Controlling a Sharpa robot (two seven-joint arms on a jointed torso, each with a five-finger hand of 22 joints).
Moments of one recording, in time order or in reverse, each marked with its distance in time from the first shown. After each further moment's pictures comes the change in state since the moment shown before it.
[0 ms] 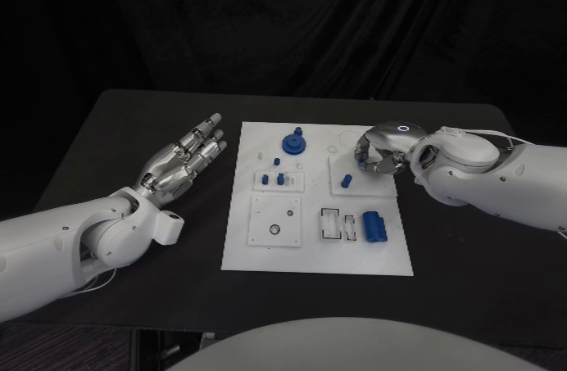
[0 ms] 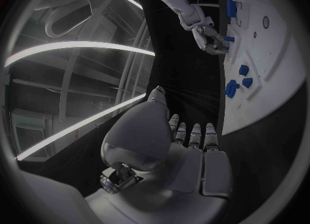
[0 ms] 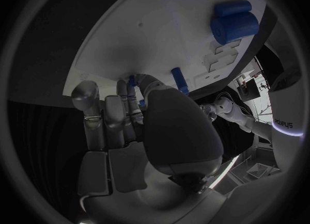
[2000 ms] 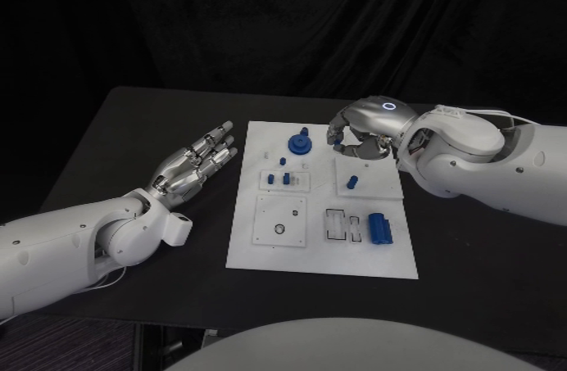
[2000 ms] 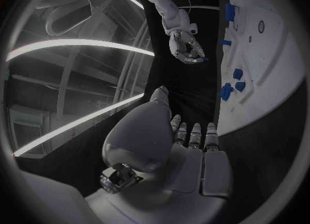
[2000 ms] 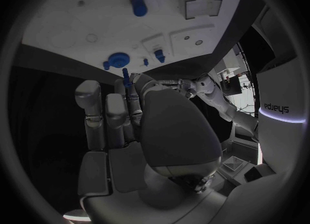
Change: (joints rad) left arm -0.026 0.021 0.000 -0.031 -0.001 0.032 0.001; left_hand 0.041 0.018 0.008 -0.036 0.063 0.000 0.069 0.000 0.001 0.003 0.021 0.000 0.001 0.000 0.022 0.000 0.000 0.016 0.000 0.027 0.000 0.008; right arm 0.115 0.023 -0.002 0.201 0.002 -0.051 0.015; right_hand 0.060 0.010 0.034 -0.078 -0.020 -0.015 0.025 0.122 0.089 0.046 -0.014 0.019 0.018 -0.024 -0.023 -0.039 -0.057 0.001 -0.019 -0.026 -0.015 0.000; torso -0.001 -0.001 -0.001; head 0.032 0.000
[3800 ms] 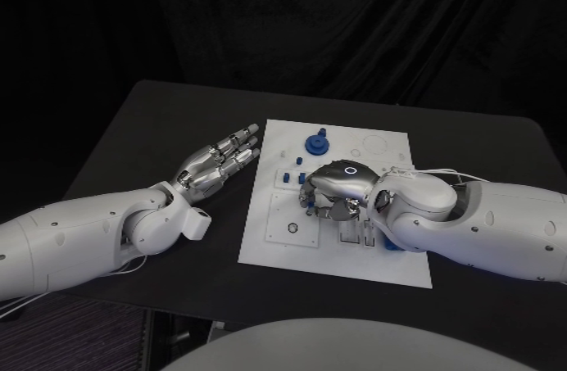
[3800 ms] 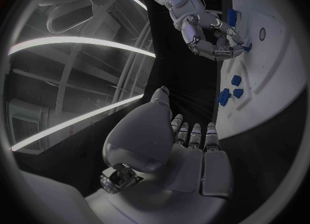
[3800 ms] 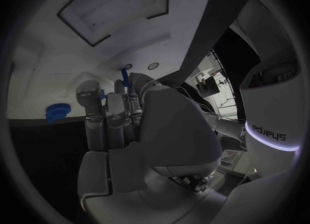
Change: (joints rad) left arm -0.012 0.020 0.000 -0.019 0.000 0.041 0.000; left_hand 0.008 0.007 0.006 -0.011 0.004 0.016 0.041 0.000 0.001 0.003 0.038 0.000 0.000 0.000 -0.008 0.000 0.000 0.015 0.002 0.002 0.000 0.000; right arm -0.175 0.164 0.000 -0.010 -0.036 0.067 0.031; right_hand 0.008 -0.014 0.012 -0.012 -0.009 -0.030 0.009 -0.009 -0.007 -0.011 0.011 -0.005 0.001 -0.002 0.002 0.000 0.004 0.000 -0.012 0.006 -0.009 0.001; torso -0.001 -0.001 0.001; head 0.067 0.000
